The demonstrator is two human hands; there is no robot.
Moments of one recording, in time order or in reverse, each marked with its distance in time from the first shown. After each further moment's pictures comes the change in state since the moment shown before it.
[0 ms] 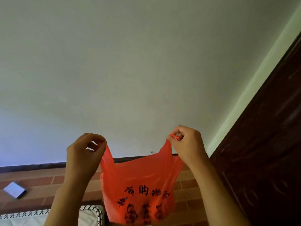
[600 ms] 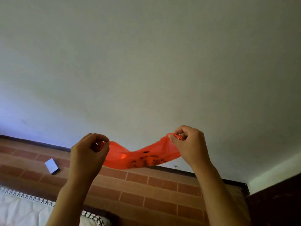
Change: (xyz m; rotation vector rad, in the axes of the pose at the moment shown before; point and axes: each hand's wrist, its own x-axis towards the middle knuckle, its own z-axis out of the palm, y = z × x) left_hand 0.139 -0.038 0.097 0.235 0.180 -0.136; right_hand 0.232 0.064 0.125 0.211 -0.221 -0.146
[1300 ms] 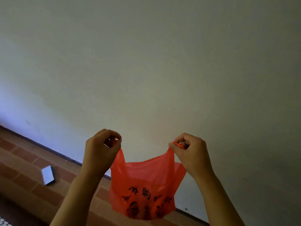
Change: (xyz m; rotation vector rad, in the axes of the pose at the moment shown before) left_hand 0.258 -0.127 0.056 -0.002 0.073 -0.012; right_hand 0.249 -0.045 0.179 0.091 -0.171 -0.088
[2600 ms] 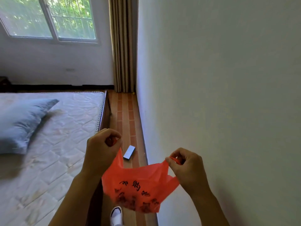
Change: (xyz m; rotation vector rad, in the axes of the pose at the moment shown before) left_hand 0.061 -0.085 -0.095 0.481 0.772 -0.502; right_hand 0.213 -0.092 0.273 0.273 -0.819 -0.521
